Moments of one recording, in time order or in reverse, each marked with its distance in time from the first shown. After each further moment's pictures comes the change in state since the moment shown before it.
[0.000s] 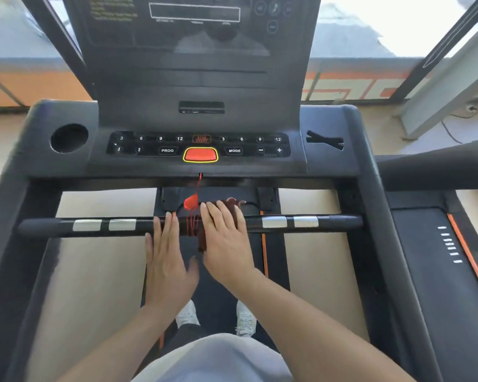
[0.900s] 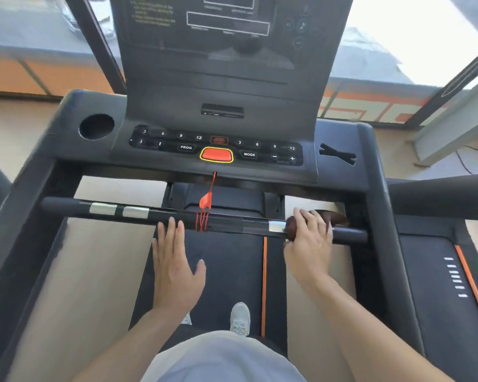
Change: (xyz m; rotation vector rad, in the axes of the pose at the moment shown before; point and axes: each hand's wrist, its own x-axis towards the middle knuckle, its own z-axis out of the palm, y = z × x) left_hand -0.025 0.010 0.008 -0.055 0.054 -0.154; right_hand -0.040 0.122 -0.034 0.045 0.066 0.426
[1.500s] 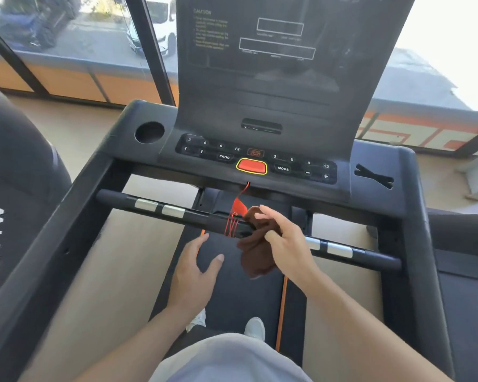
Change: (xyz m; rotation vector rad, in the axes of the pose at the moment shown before) left_hand -0.013 0.009 -0.037 -0.469 0.017 -0.268; right_hand 0.003 -0.099 -0.042 0.739 -0.403 -0.075
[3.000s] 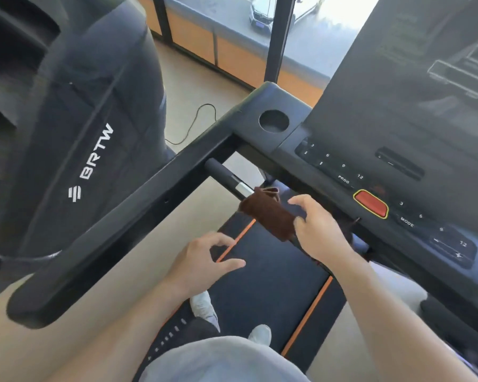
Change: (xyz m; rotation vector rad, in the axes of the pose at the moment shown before) left_hand 0.004 -0.051 -0.129 0.082 -0.021 -0.204; right_hand 0.082 -0.099 0.101 -0.555 -0.373 -0.204
